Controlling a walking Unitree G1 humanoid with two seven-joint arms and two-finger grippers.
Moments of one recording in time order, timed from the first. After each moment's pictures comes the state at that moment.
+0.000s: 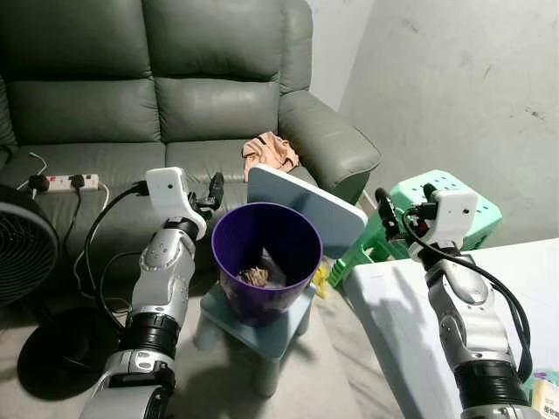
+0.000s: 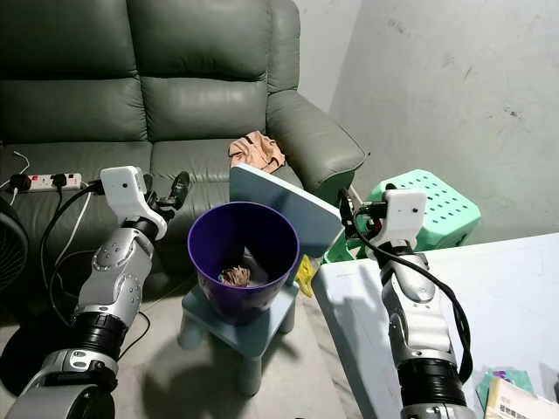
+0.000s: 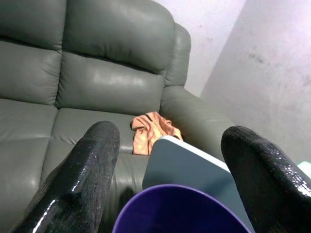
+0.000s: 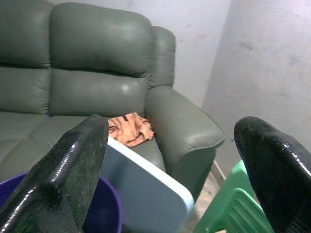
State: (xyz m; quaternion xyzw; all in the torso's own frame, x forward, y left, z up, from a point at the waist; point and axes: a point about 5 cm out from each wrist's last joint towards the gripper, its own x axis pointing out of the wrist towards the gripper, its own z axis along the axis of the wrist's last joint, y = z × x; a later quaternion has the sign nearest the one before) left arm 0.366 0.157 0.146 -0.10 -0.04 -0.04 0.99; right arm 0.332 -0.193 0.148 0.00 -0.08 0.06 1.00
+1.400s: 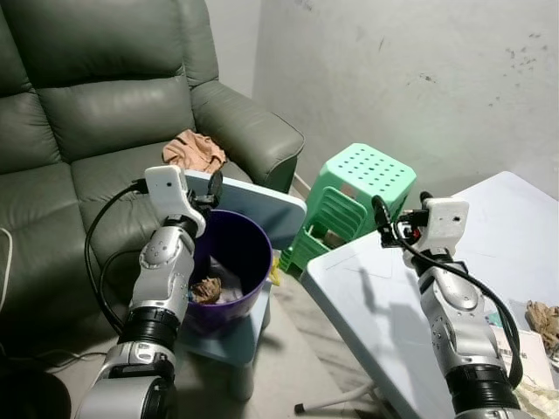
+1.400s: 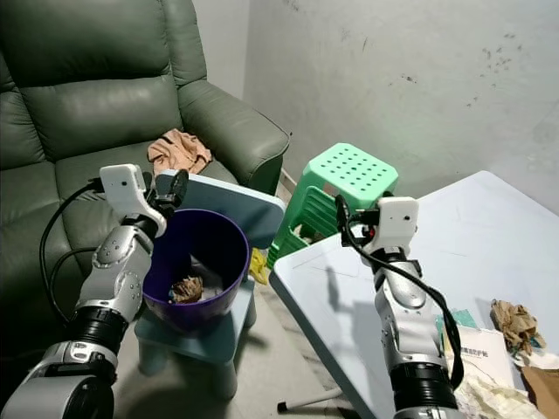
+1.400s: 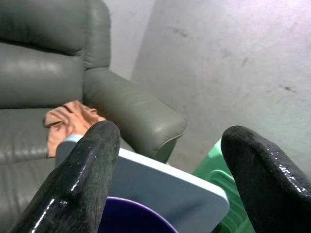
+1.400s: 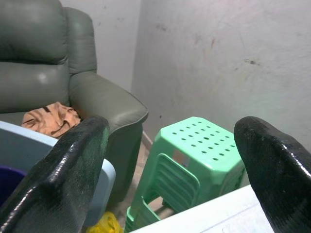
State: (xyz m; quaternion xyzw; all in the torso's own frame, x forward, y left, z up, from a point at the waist) left arm 0.370 0.152 0.147 -0.11 -0.05 -0.05 0.99; right arm 0.328 -0.191 0.137 -0.01 -0.07 0.04 1.00
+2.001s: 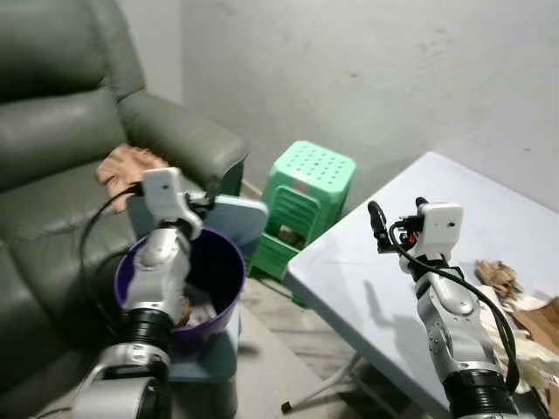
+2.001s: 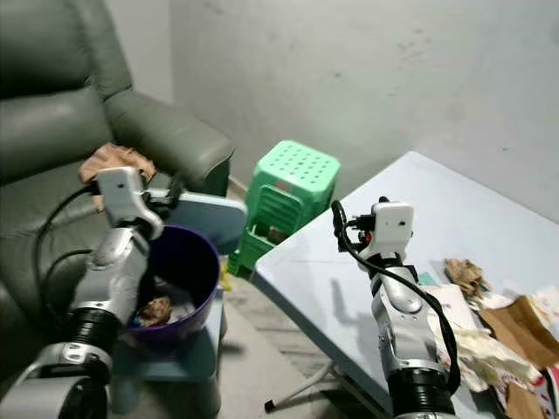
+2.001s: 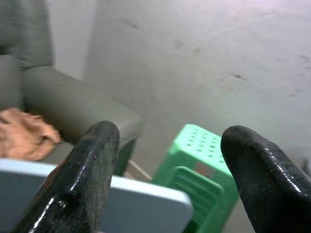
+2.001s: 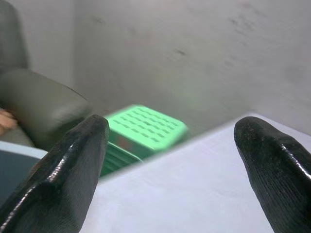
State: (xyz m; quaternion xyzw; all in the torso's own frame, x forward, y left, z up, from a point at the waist) left arm 0.373 0.162 0.154 -0.10 -0.06 -0.04 0.99; right arm 0.325 -0.195 0.131 -0.02 -0.06 0.03 1.00
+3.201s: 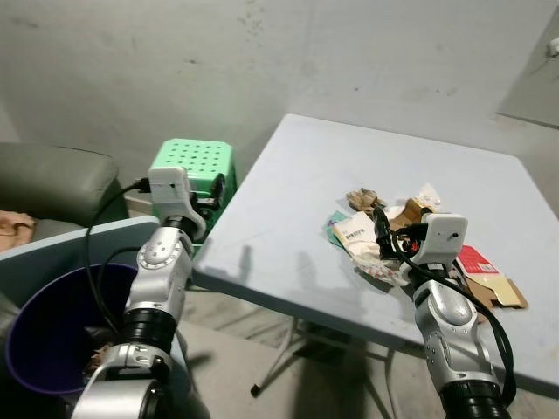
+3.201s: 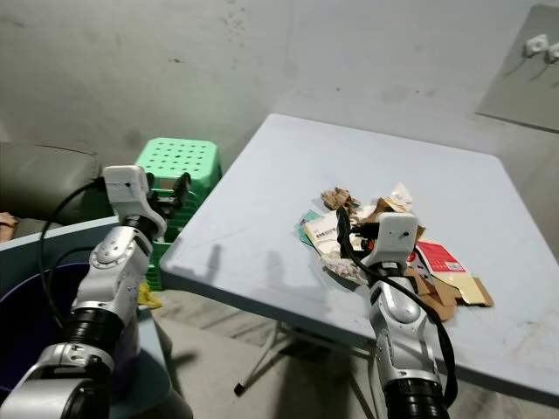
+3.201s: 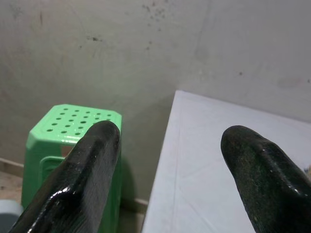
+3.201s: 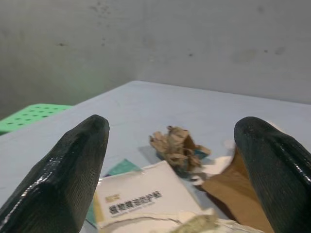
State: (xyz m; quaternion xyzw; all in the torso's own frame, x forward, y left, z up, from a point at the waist) left arm 0.369 0.145 0.146 -0.07 -0.04 -0.08 0.99; right arm 0.318 -0.186 0.121 0.01 -0.06 0.02 1.00
